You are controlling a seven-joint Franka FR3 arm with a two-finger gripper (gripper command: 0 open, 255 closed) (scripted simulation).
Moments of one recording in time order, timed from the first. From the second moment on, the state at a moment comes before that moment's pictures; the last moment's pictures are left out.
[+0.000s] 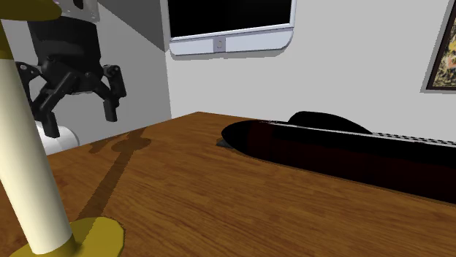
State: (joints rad) arm 0.00 -0.78 -0.02 -2.32 -0.01 1.48 0.01
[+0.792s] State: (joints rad) arm 0.16 -0.41 -0.06 -2.07 -0.01 1.60 -0.41
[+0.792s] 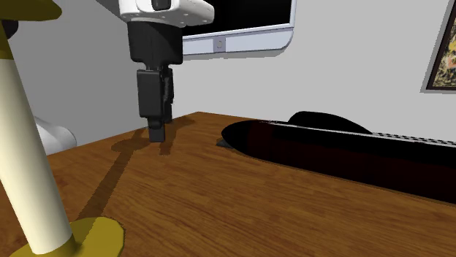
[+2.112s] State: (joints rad) arm 0.34 -0.01 0.04 -1.73 0.04 1.67 -0.95
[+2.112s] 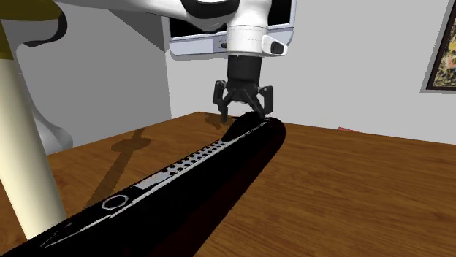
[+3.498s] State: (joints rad) arm 0.34 0.00 0.04 -1.68 0.04 1.61 -0.95
